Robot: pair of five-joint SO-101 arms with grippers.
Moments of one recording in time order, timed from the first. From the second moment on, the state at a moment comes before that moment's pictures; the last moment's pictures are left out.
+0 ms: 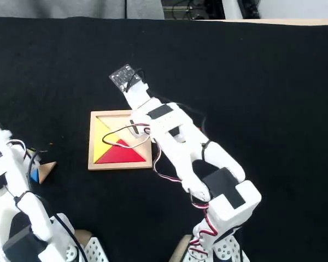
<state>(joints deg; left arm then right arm) -44.1 -23.6 56.6 45.8 -2.7 -28.5 10.9 23.7 36.3 9.4</state>
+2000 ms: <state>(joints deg) -46.6 -3.2 43.4 52.0 -34.9 -28.5 10.9 24.0 35.9 11.4</state>
